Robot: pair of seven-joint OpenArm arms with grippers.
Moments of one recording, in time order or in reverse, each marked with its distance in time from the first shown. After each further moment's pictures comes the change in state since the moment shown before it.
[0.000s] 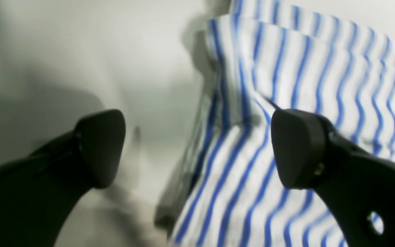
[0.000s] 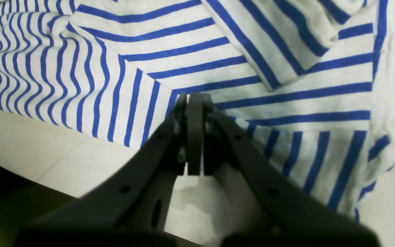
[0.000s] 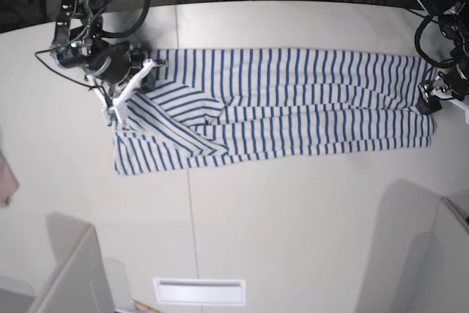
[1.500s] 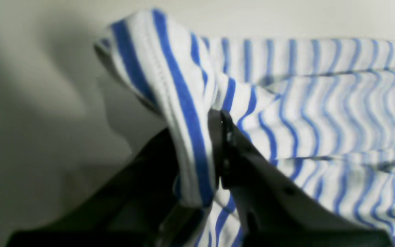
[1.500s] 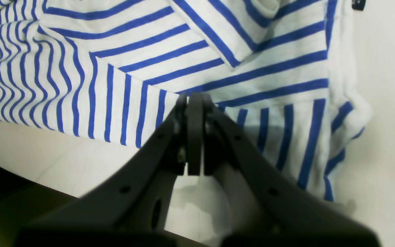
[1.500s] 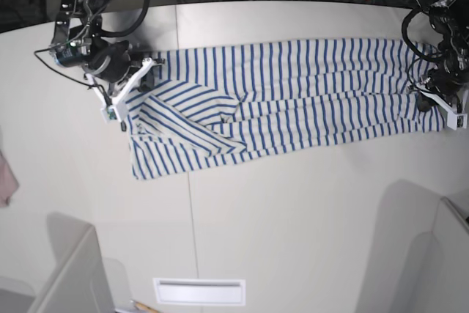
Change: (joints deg) left arm 5.7 1.3 7.0 10.2 -0.8 -2.9 -2.3; right arm -0.3 -0.1 0.4 0.0 -0.1 0.0 -0.2
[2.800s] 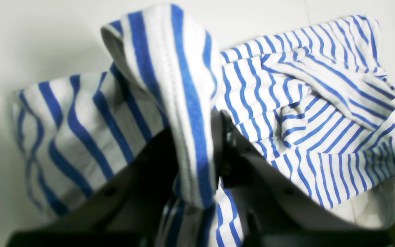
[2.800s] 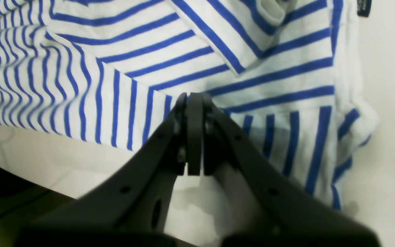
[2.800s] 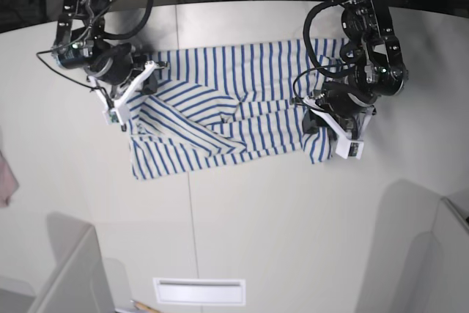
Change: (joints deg) left arm -1.7 20.5 25.3 26.0 -0.3 17.2 15.1; right arm 0.8 -0.9 0.0 -0.1 0.1 0.0 0.0
